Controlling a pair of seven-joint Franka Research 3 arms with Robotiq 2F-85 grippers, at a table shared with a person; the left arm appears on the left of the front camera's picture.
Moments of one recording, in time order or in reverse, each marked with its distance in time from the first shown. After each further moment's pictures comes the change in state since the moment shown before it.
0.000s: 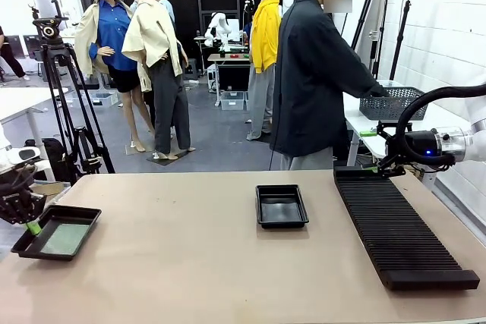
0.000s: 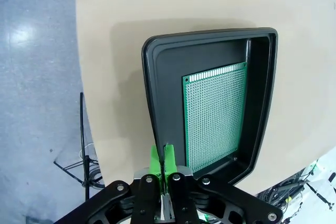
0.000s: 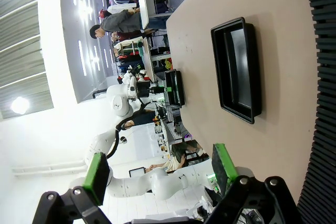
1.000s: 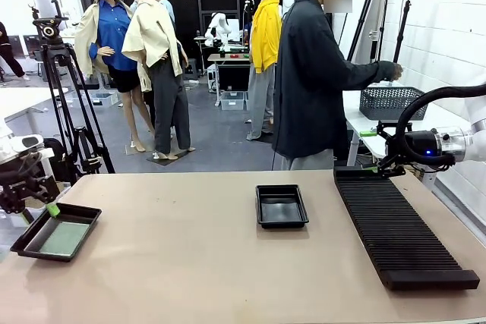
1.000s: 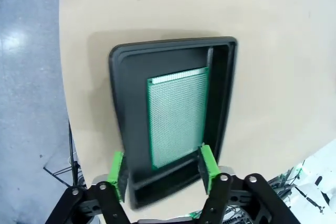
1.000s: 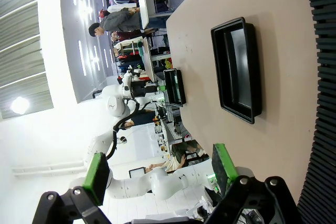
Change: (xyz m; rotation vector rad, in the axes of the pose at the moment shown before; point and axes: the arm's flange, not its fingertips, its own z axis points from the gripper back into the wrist) left arm 0.004 -0.024 0.024 -0.051 -0.040 0.019; right arm 0.000 0.000 0.000 0.000 0.000 0.000
